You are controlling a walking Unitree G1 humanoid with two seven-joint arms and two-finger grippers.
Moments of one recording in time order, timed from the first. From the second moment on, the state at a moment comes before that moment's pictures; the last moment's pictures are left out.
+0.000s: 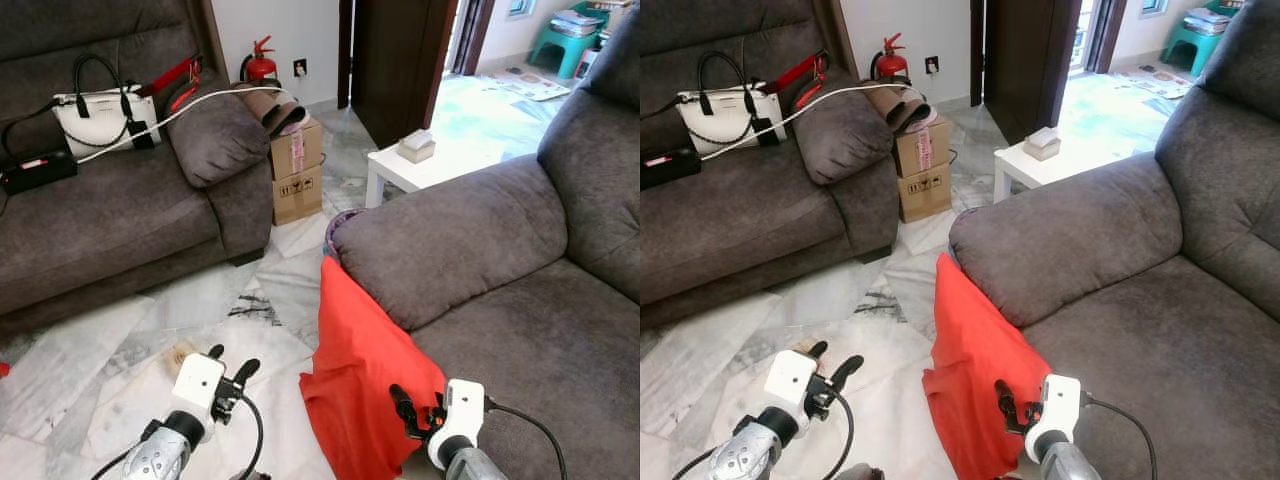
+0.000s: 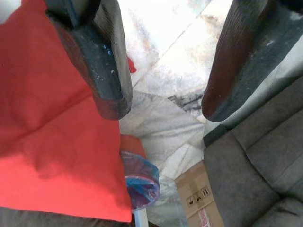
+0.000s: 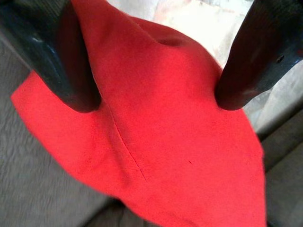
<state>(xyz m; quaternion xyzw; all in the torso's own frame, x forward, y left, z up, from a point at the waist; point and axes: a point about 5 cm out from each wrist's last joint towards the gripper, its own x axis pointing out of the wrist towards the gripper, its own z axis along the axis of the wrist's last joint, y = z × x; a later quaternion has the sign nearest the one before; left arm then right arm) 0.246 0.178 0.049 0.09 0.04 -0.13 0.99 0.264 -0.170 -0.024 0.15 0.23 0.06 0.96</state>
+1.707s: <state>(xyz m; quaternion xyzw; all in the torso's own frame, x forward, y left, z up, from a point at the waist) 0.224 0.182 0.068 0.10 0.04 -0.11 0.99 0.274 -0.152 -0.017 0.17 0.23 0.10 0.95</state>
